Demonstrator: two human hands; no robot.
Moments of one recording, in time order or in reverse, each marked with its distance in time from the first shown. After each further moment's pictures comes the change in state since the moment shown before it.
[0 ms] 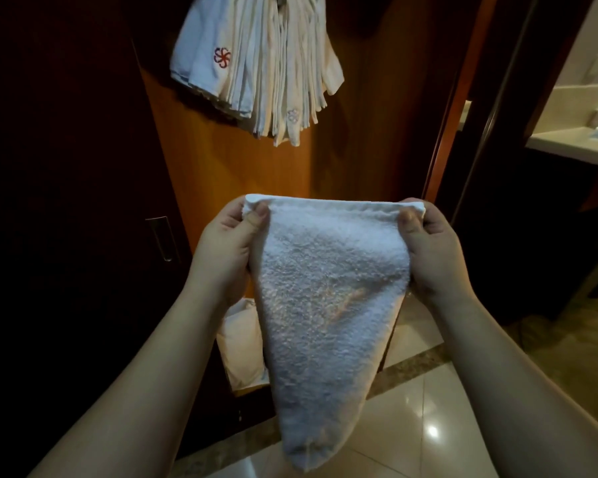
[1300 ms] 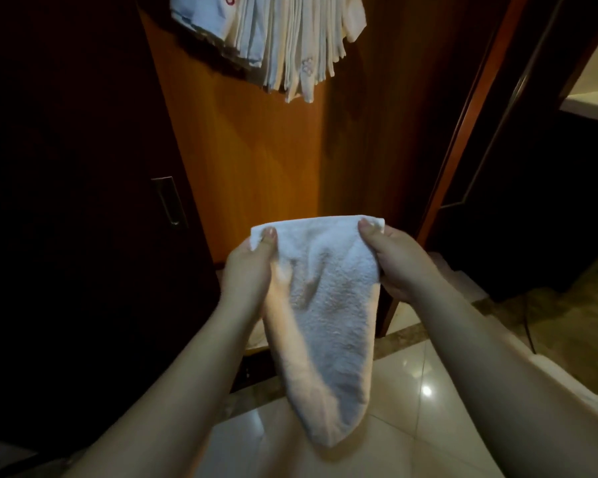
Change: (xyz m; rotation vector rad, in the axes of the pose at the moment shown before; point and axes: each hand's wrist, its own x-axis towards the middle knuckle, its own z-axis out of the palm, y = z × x) left_hand -0.030 -0.074 -0.023 0.322 0.327 -0.297; right_hand -0.017 0.061 0.027 -0.197 -0.155 0.599
